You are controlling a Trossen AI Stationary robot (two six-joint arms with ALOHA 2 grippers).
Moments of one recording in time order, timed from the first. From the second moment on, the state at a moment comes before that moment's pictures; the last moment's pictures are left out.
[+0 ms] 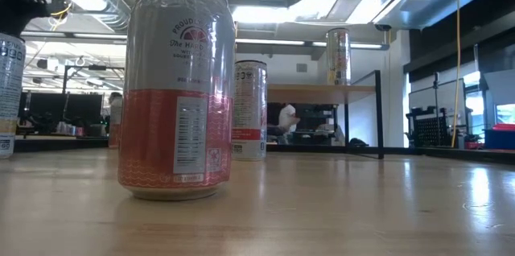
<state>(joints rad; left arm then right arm) -0.24 0.92 0.98 -1.57 0.04 -0.70 0.18 1.51 1.61 -0.95 0.25 0.23</state>
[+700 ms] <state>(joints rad) -0.24 0.92 0.89 -1.54 0.04 -0.70 0.18 1.51 1.61 -0.93 0.25 0.23</state>
